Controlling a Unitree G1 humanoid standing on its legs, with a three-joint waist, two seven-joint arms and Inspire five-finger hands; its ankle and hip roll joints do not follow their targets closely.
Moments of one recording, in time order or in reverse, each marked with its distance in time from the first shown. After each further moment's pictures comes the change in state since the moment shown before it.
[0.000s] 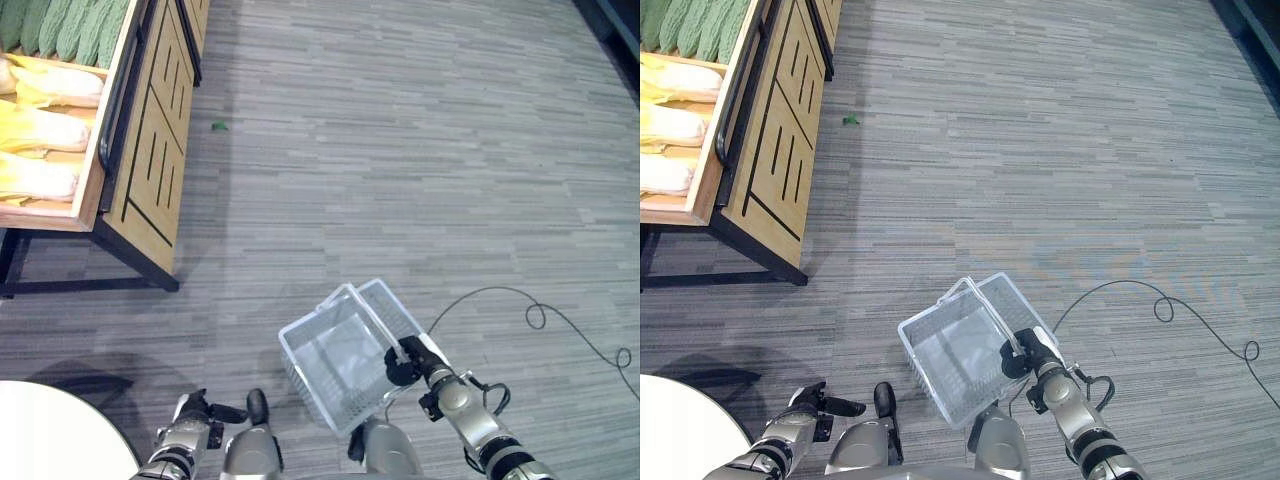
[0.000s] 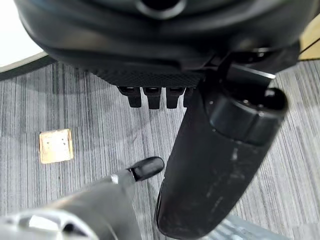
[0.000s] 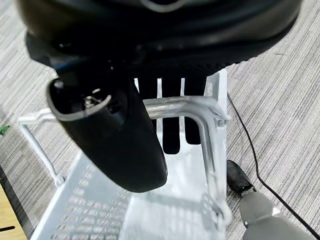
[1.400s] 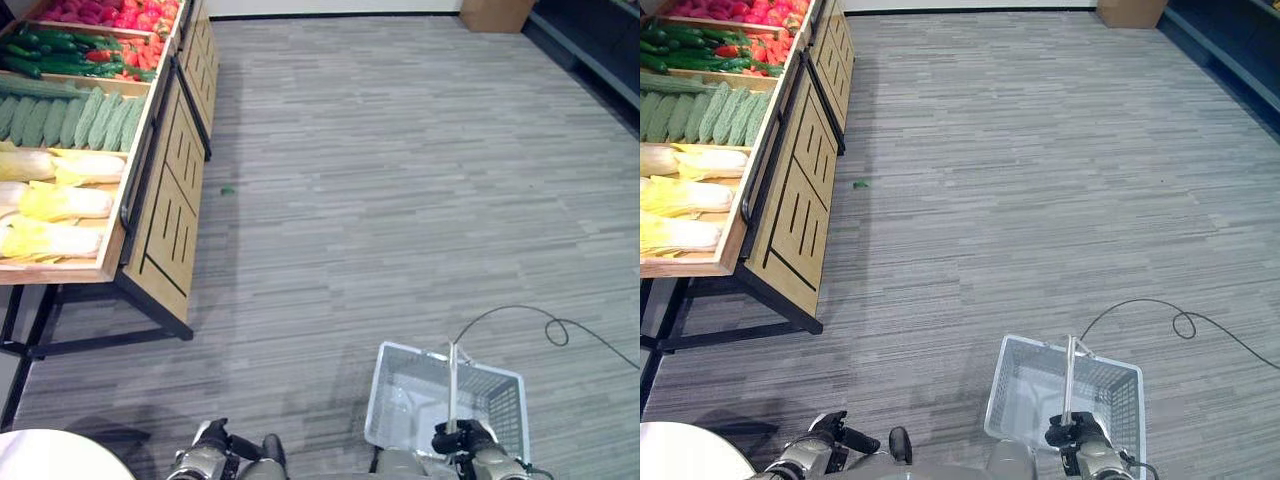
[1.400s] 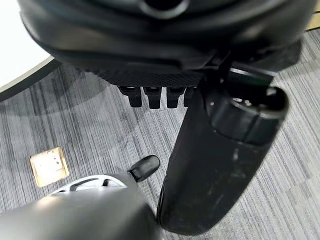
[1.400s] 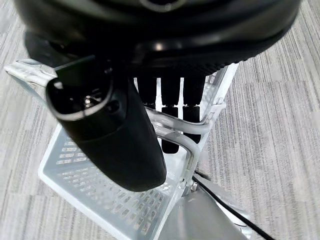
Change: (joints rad) left arm 0.036 -0.052 -0.113 0.061 0.077 -0.011 -0.023; right arm 0.019 0.042 -0.216 0.512 0.219 -0.031 -0.091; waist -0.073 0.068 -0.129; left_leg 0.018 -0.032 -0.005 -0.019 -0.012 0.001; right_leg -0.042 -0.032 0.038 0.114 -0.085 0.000
